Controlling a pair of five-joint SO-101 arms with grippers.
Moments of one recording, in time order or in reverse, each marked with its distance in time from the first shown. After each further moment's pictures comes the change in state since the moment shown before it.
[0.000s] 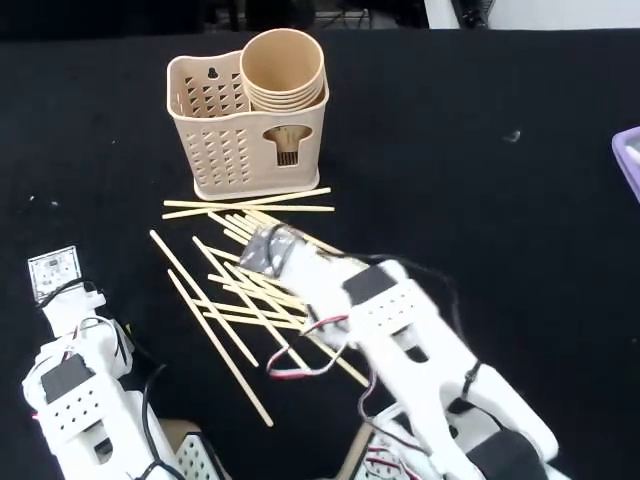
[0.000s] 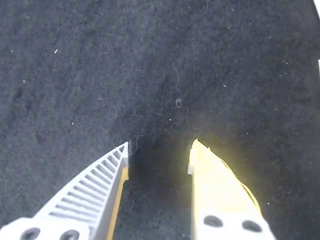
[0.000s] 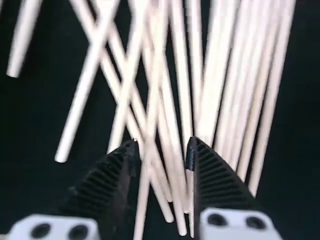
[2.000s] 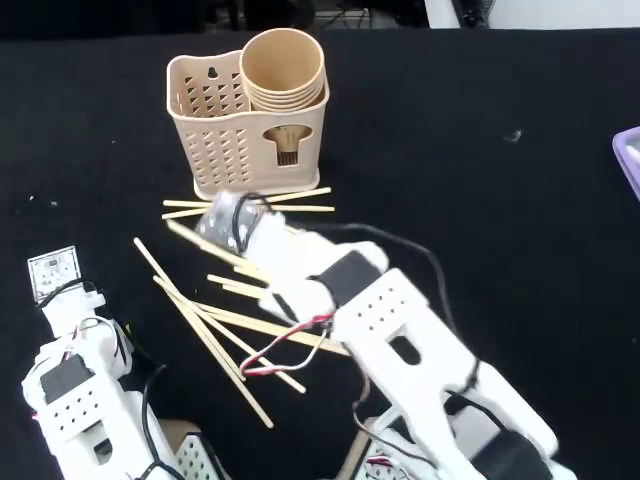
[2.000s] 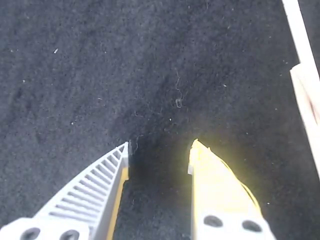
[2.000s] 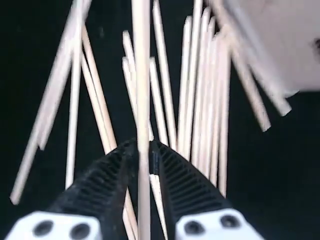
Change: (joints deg) left arm 0.0 0.0 0.0 0.0 0.0; right arm -6.9 -3.3 -21.5 6.6 -12.2
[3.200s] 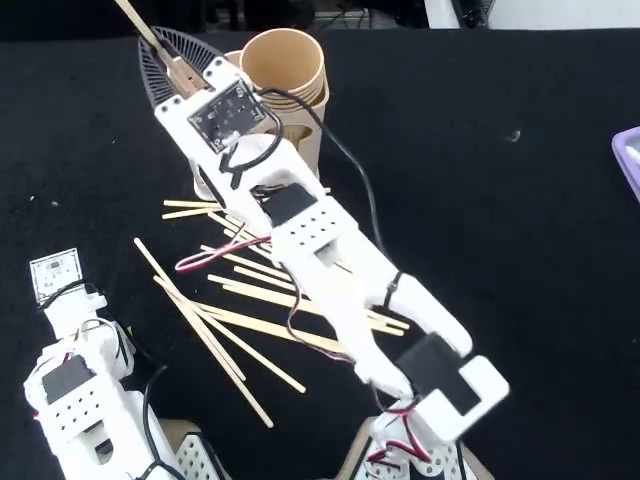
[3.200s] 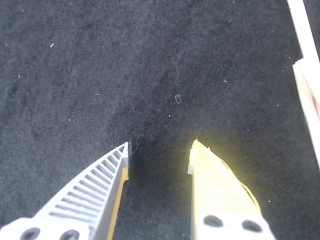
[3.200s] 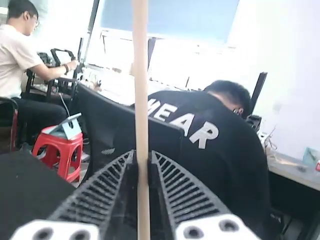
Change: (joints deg) left arm 0.0 -0.1 0.8 0.0 0.0; right arm 2.2 36.7 -23.1 -86.4 -5.8
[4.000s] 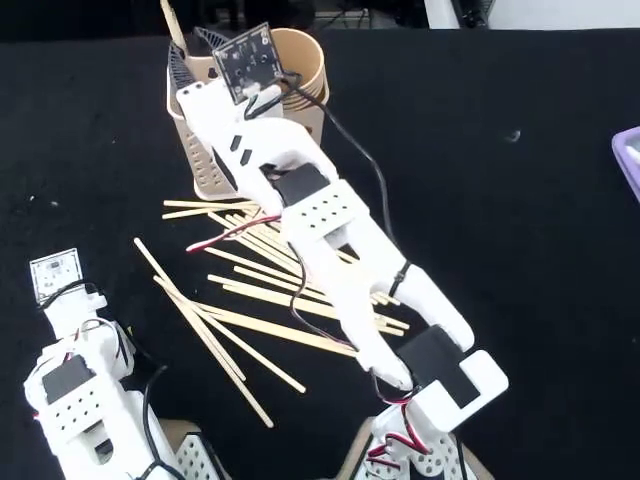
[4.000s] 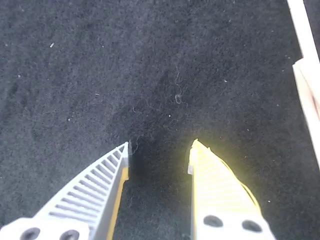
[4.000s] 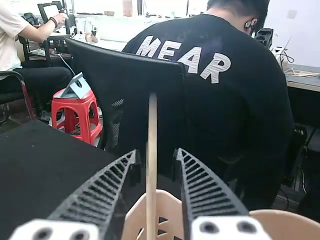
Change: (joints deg) left arm 0.0 0.0 0.0 0.0 0.0; right arm 3.4 1.1 -7.3 20.6 -13.1
